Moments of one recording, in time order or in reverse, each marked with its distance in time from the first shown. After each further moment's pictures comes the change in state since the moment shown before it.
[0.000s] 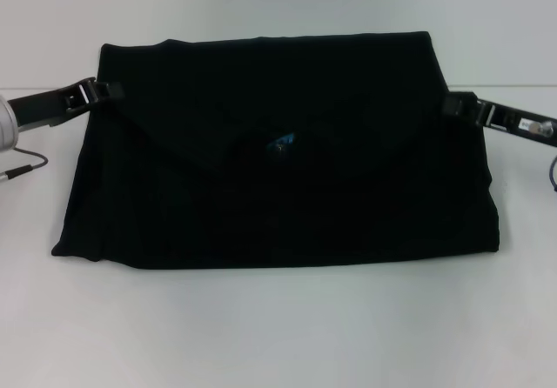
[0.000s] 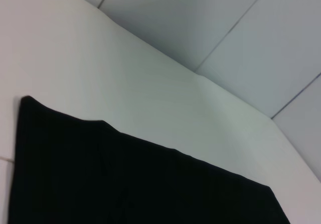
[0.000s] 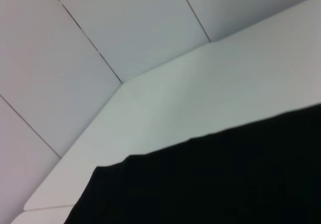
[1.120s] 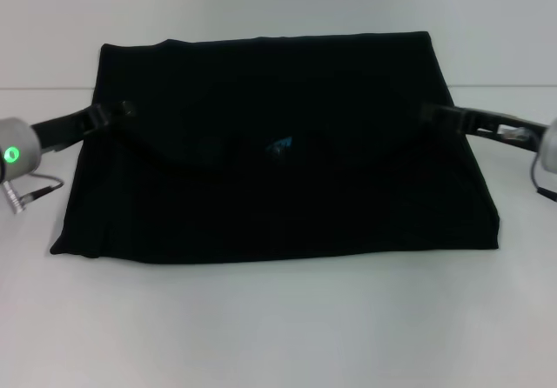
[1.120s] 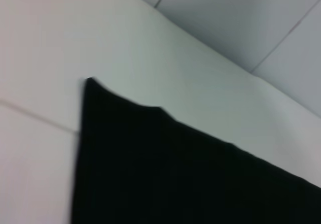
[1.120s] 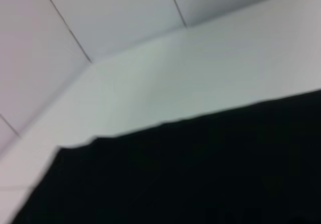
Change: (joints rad) left arm 0.023 -0.073 0.085 -0.013 -0.044 -0.237 -0.020; right arm -0.010 0.014 -0.148 0.020 0.112 0.135 -0.054
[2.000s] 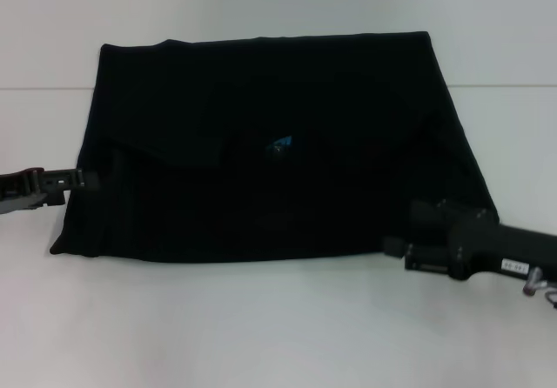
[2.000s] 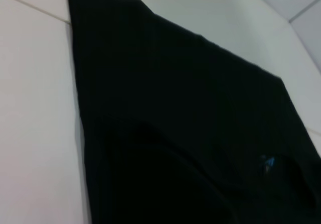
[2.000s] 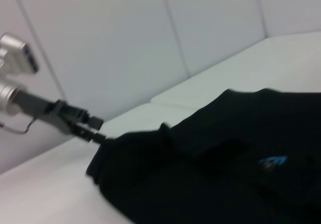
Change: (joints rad) left arm 0.117 0.167 0.007 0.095 0.217 0.548 -0.133; right arm -0.195 0.015 -0.028 0.008 -0.049 -0.489 -0.516
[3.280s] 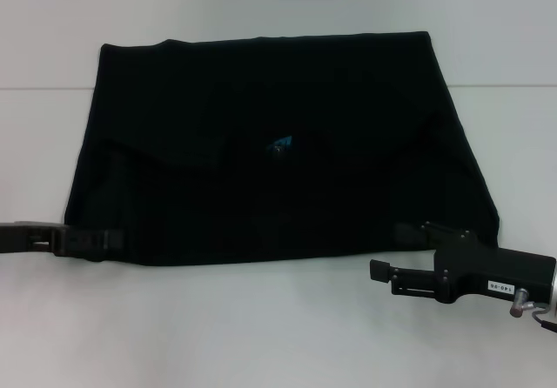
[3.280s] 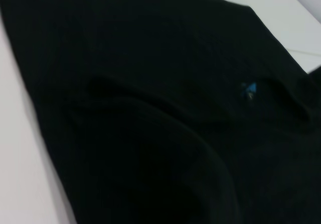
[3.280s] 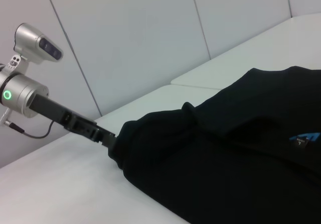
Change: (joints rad) left arm 0.043 -0.063 0.065 0.018 0.015 -0.007 0.289; right arm -0.001 0.014 -0.007 0.029 -0.033 -0.005 -0.012
